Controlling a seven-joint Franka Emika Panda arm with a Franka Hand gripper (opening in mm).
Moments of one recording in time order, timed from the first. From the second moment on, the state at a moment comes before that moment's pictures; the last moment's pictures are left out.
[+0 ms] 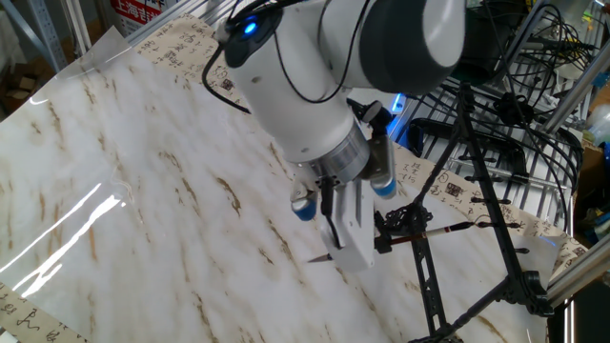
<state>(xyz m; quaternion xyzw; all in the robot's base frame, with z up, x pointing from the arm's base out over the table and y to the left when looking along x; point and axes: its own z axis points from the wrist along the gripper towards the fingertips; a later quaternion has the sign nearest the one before) 0.568 0.182 0.314 -0.50 -0.81 -0.22 0.21</state>
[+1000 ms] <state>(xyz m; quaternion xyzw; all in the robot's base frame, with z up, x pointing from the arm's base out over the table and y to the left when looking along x) 0.565 0.185 0.312 -0.51 -0.81 -0.23 0.20</state>
